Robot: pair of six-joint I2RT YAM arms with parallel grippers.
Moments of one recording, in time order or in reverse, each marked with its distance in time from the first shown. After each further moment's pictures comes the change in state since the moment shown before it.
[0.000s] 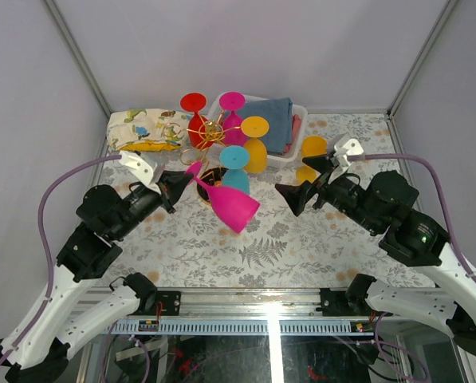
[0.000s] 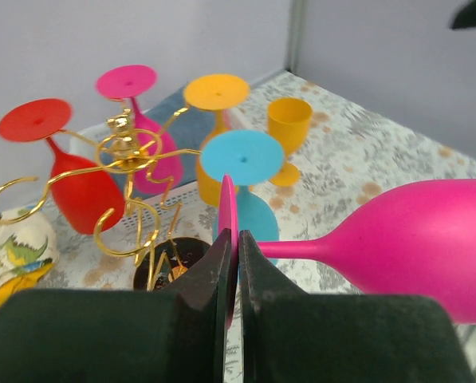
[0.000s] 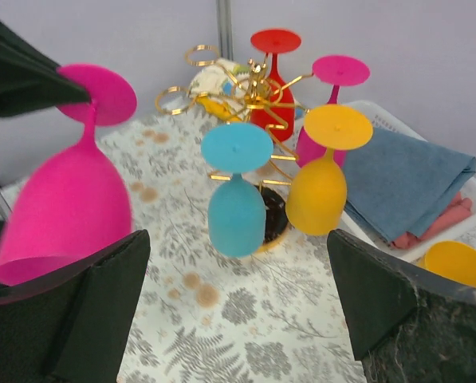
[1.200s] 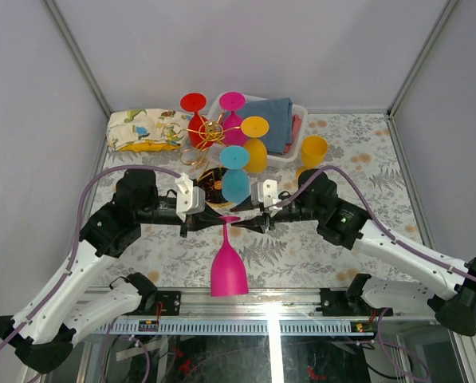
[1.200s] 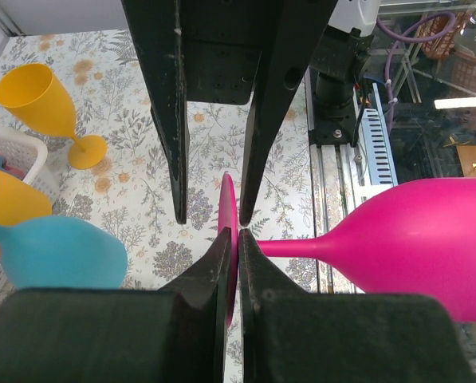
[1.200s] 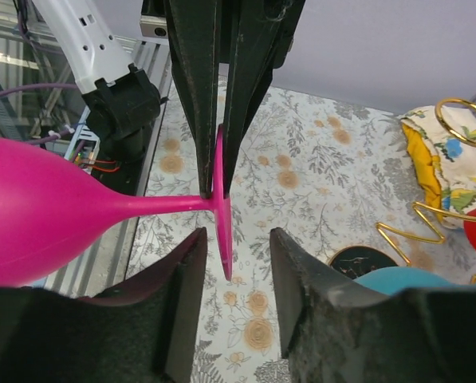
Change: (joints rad) left arm 0.000 0.164 0.030 -0.219 0.797 0.360; right arm 0.003 0.240 -0.286 0.397 -0.773 -0.375
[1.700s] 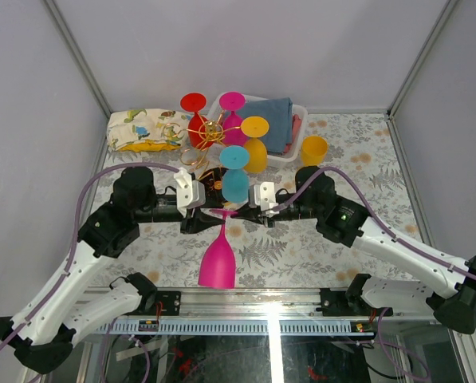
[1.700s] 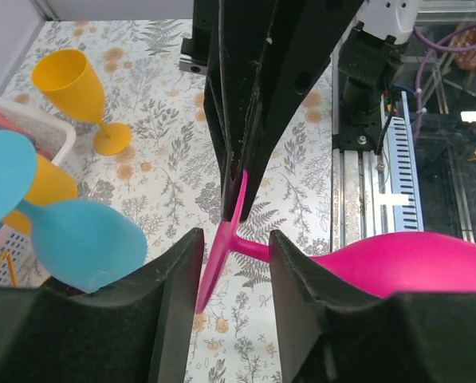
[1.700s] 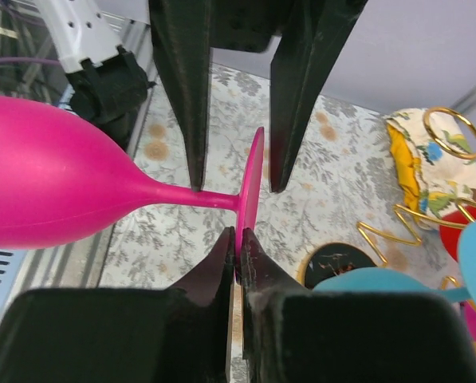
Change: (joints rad) left arm -0.002 0.003 0.015 0.006 -0.071 -0.022; right arm 0.004 0.030 0.053 -0.073 -0.006 -0.093
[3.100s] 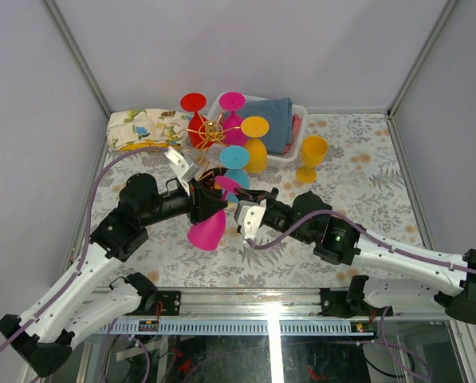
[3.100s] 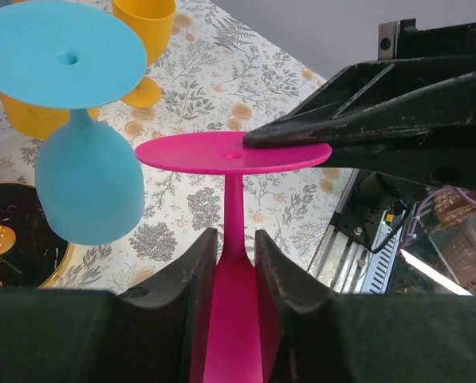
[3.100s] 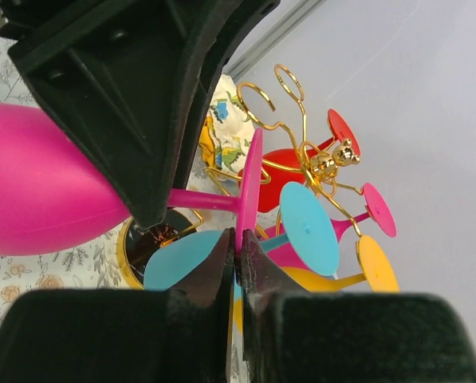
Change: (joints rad) left arm 0.000 -0.042 -0.180 0.262 -0.323 -0.572; right arm 0.229 -0.041 -0.098 0.238 0.747 -0.363
